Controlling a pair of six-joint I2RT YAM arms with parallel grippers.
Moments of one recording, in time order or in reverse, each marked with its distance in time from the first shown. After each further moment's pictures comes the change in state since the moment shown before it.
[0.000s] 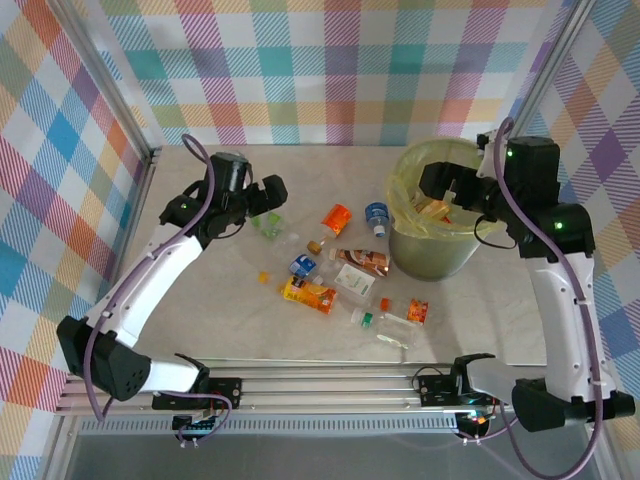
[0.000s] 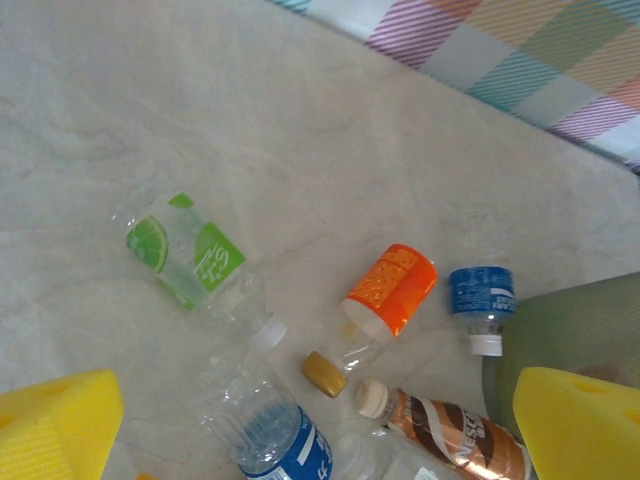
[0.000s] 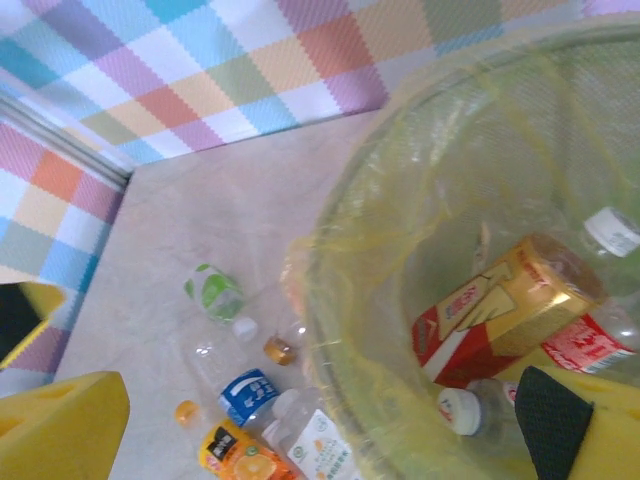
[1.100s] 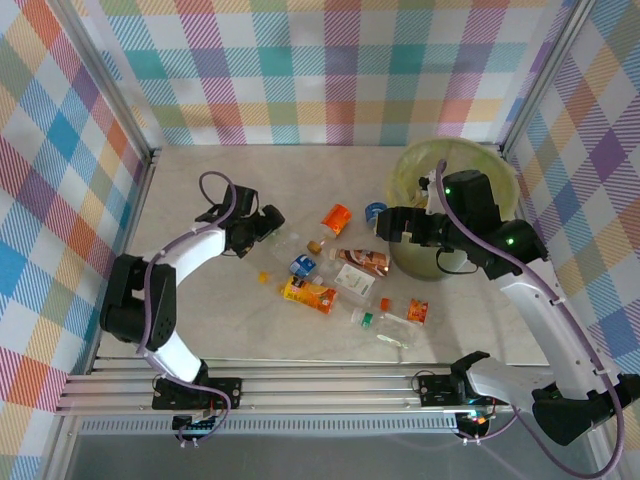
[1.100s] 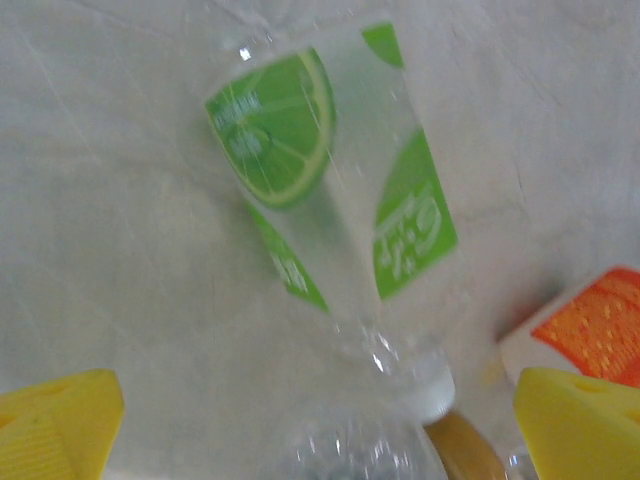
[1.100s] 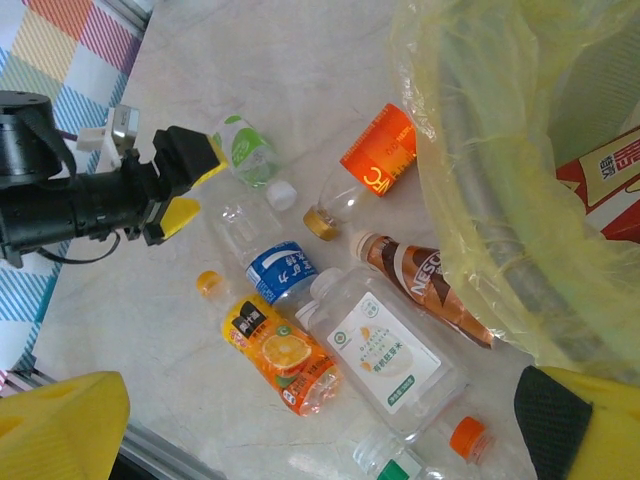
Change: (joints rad) left arm 0.146 0.291 -0.317 0.387 0.174 -0.233; right arm 0.285 -0.052 -0.289 0.078 0.060 0.083
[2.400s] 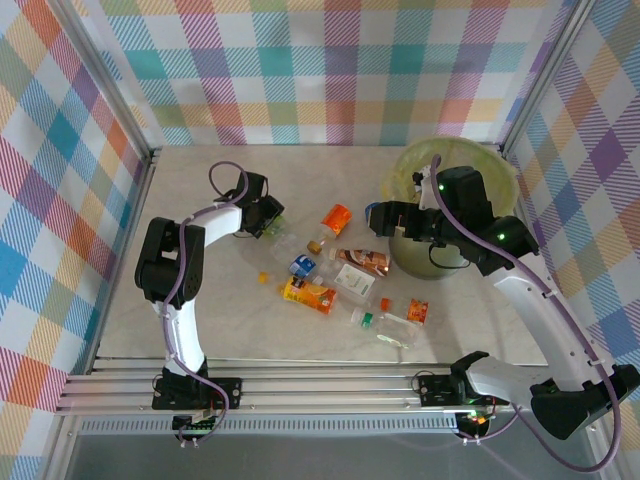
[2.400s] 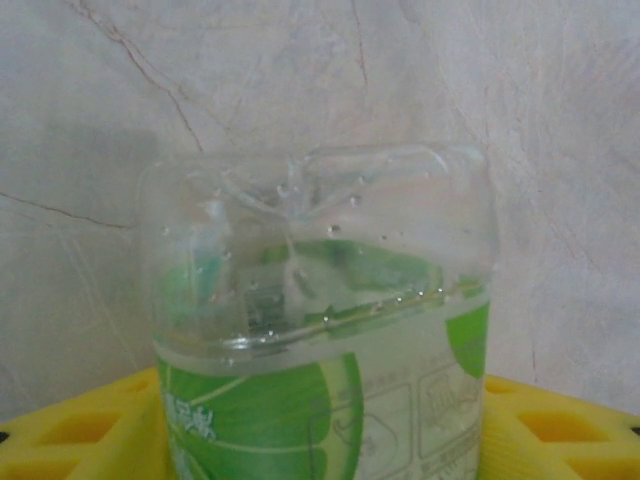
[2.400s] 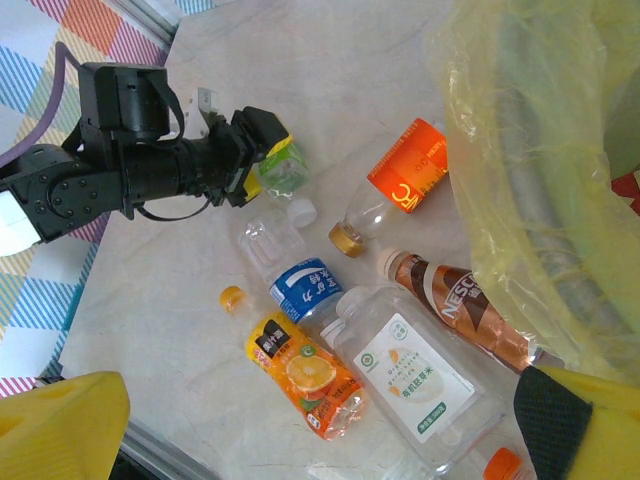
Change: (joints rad) left arm 0.029 0.328 0.250 0.070 -0.022 -0.117; right arm 0.012 0.032 -0.010 0.078 -0.024 0.031
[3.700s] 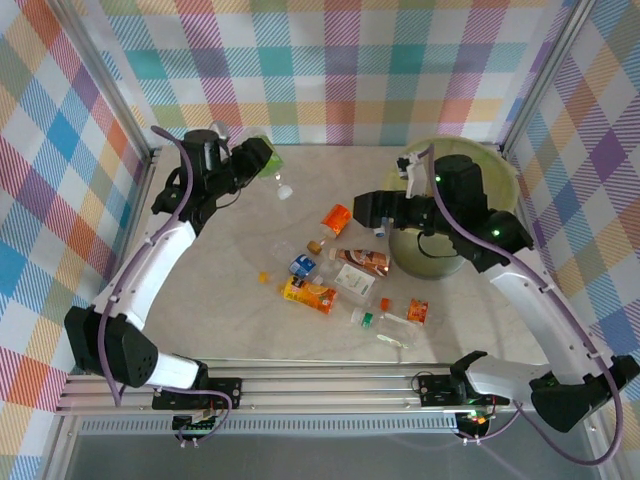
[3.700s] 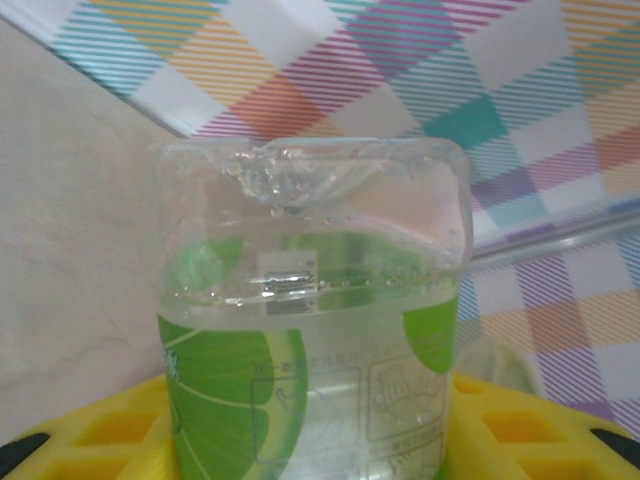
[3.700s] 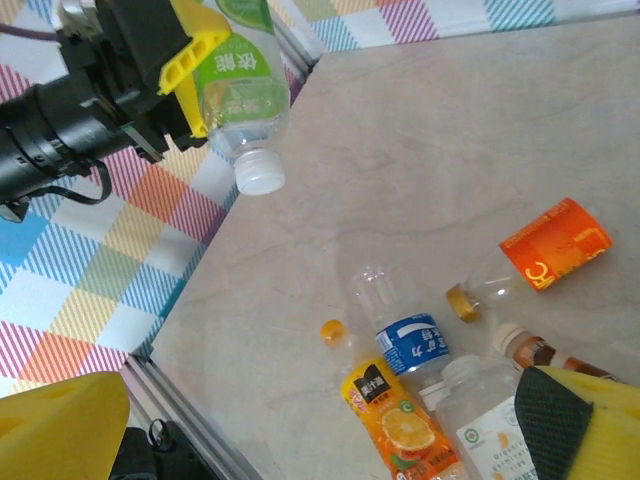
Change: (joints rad) left arm -0.040 -0.583 0.074 -0.041 0.171 0.098; right arm 0.073 0.044 0.050 0.186 -0.145 -0.020
